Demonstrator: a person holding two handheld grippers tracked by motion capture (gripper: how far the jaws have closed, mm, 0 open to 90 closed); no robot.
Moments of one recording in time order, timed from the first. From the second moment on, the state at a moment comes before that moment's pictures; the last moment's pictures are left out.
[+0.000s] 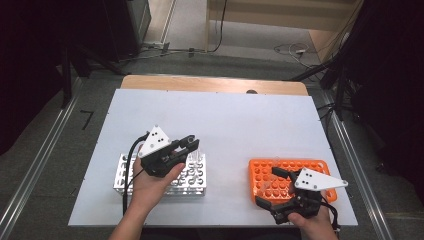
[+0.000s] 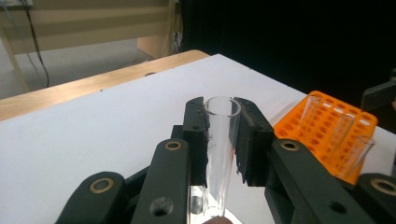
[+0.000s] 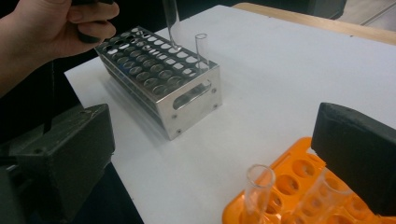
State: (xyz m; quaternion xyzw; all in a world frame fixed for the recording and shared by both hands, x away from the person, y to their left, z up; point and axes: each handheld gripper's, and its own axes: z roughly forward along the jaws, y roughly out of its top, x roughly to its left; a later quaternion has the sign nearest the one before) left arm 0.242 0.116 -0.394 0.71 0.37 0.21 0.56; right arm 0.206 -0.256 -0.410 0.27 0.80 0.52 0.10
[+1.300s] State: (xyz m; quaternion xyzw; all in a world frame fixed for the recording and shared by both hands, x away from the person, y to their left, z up) left arm 0.260 0.113 -0.432 0.74 0.41 0.21 0.50; right arm 0.214 -0.284 -0.413 0.30 0.79 0.52 0.12
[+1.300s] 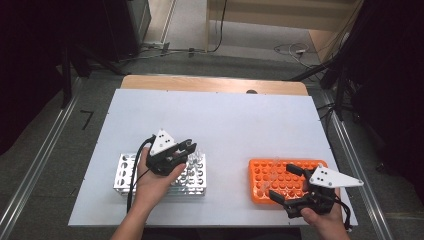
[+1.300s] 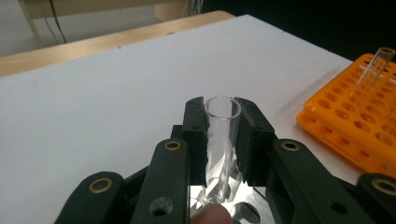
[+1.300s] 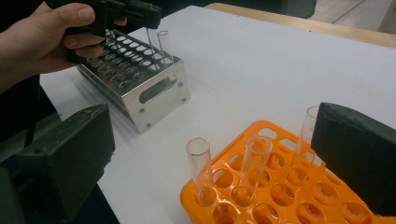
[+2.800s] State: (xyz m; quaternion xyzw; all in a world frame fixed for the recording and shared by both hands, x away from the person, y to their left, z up) left arm 0.214 0.126 -0.418 0.73 0.37 0.12 0.56; right arm 0.236 -0.294 -0.449 0.33 0.82 0.47 0.08
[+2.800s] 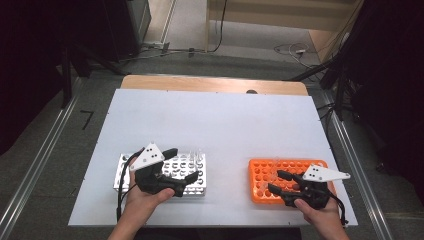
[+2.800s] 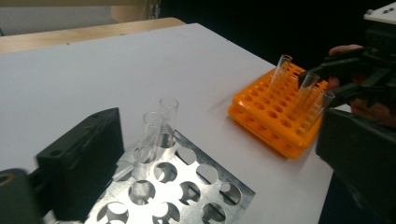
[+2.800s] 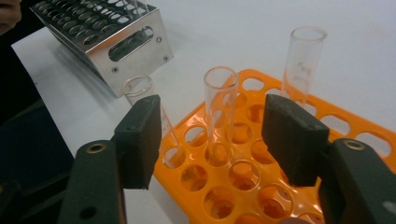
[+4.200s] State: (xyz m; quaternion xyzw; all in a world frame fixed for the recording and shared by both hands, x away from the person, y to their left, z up) left arm 0.213 0.115 -0.421 0.74 0.37 0.11 0.55; right arm 0.240 -0.279 -0.469 0.33 0.84 0.42 0.11
